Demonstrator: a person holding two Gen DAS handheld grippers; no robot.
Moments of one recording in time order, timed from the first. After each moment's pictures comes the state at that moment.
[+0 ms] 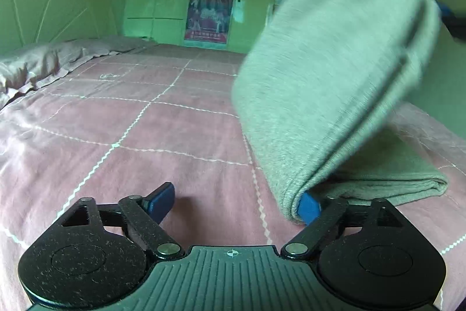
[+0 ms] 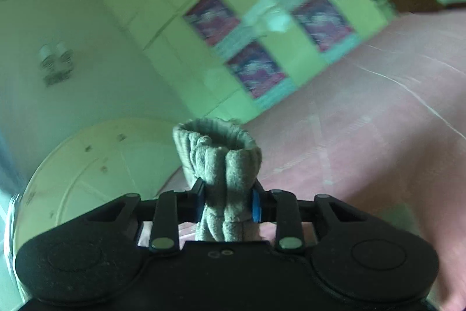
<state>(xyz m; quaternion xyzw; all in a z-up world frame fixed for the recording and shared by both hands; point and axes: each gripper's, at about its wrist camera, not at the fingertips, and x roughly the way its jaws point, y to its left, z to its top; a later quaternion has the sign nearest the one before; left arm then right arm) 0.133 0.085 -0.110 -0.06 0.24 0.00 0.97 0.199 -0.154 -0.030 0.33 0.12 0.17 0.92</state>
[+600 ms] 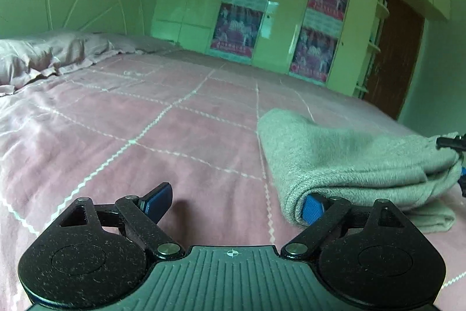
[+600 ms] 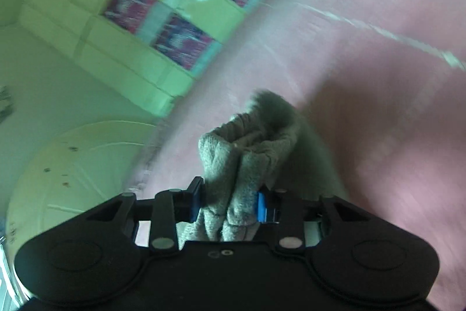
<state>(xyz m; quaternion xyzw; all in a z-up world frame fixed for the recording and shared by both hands) 0.120 0.087 -0.110 -0.12 0.19 0.04 0.97 0.200 -0.203 -0.123 0.41 0.19 0.13 0.88</state>
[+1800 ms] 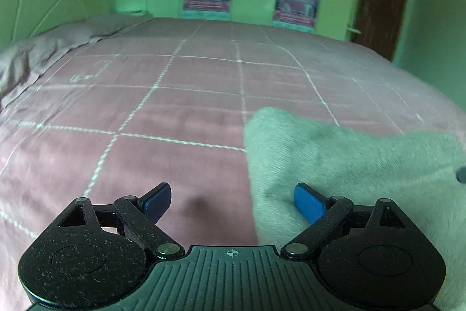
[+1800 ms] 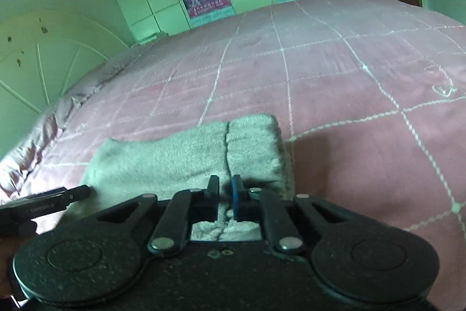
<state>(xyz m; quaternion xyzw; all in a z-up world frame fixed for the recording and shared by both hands) 0.280 0.066 -0.077 -0.05 0.31 0.01 0.95 0.261 -0.175 -0.108 0.13 0.27 0.09 0.95</state>
